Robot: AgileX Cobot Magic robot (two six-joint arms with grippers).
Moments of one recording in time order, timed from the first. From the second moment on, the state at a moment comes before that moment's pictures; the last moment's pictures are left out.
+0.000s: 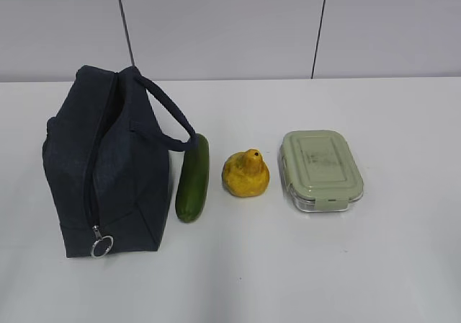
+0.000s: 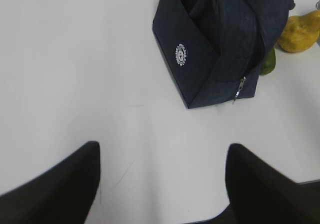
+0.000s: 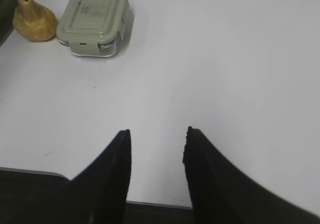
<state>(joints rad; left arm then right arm) -0.07 0.08 -0.53 -0.04 1.11 -0.01 0.03 -0.02 -0.49 0.02 1.15 -0.07</state>
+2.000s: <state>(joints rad) -0.07 0.08 -0.53 -0.04 1.11 -0.01 0.03 1.26 -0.98 0.25 0.82 -0.22</state>
